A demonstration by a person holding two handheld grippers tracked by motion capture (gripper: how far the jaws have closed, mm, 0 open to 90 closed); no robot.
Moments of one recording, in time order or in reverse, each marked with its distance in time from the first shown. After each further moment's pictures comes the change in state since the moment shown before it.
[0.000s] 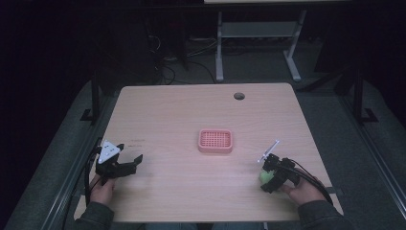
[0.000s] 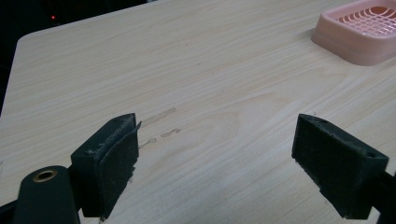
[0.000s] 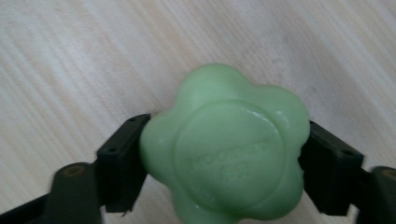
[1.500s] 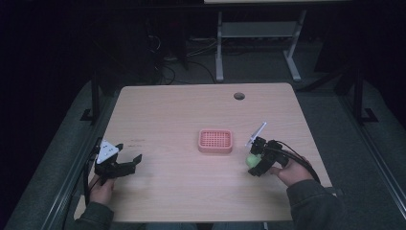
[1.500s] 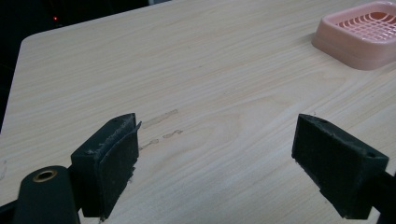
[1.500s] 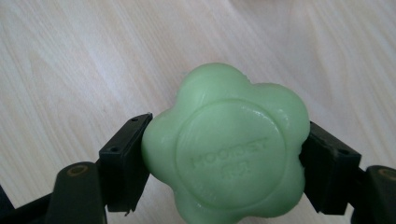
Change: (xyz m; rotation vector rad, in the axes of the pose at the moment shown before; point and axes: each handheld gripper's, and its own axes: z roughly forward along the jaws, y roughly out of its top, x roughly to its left) left arm 0.001 0.000 -0.002 -0.011 0.003 -0.017; right arm -0.004 0.058 -0.030 -0.077 0.032 -0.110
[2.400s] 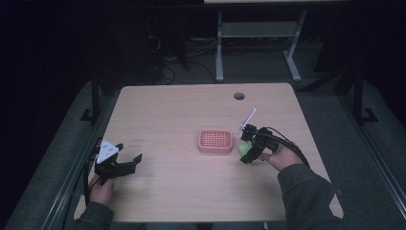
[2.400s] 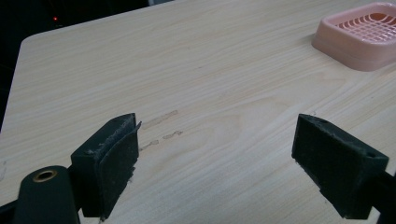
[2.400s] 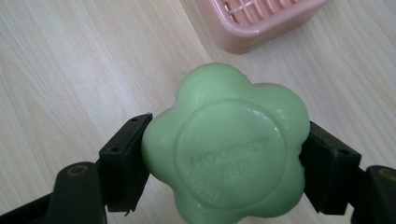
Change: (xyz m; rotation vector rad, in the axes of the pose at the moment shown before) left arm 0.000 0.000 0.000 -0.003 -0.001 -0.001; right arm -0.018 0.040 -0.003 0.004 0.016 -0.023
